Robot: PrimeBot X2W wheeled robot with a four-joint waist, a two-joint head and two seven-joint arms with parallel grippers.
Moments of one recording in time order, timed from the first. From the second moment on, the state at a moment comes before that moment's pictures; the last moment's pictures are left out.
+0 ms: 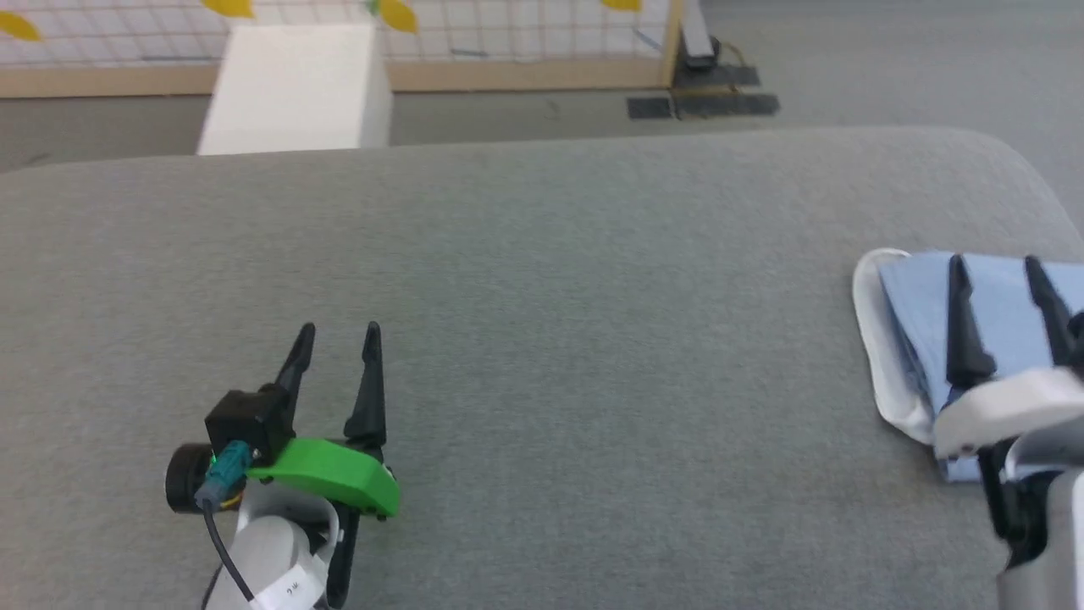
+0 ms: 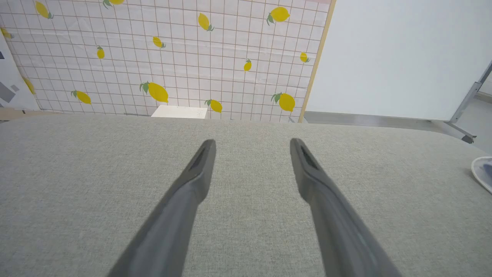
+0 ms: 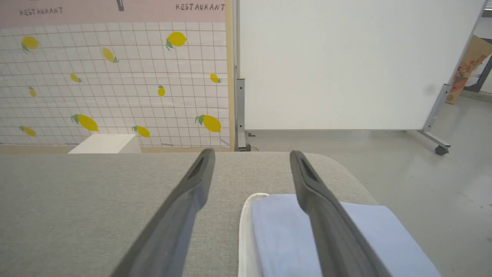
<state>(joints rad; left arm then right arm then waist) -0.20 0.08 -0.05 0.27 -0.20 -0.10 -0.26 -0.23 -0.11 -0.22 0.12 0.06 0.13 -0.03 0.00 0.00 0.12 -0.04</state>
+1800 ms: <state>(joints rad) -0.15 0.06 -0.08 0.31 -0.22 -0.10 -0.24 0.04 -0.05 -0.07 0.04 0.14 0.13 -0.12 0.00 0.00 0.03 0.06</state>
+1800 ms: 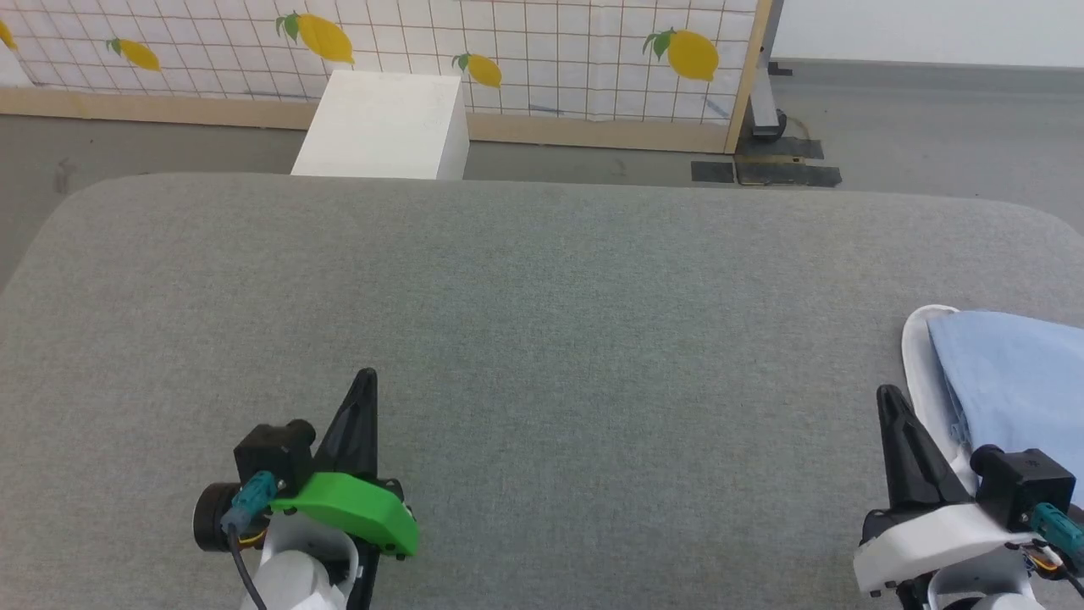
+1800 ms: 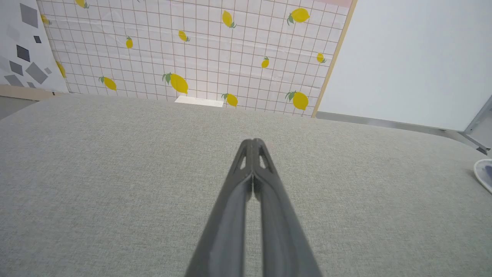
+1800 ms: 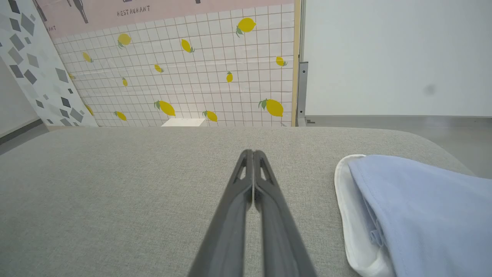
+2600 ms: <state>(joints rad) -0.12 0.06 -0.06 0.24 -0.19 -0.08 -0.19 0.04 -0.05 -0.06 0.04 0.11 0.13 -0.10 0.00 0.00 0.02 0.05</state>
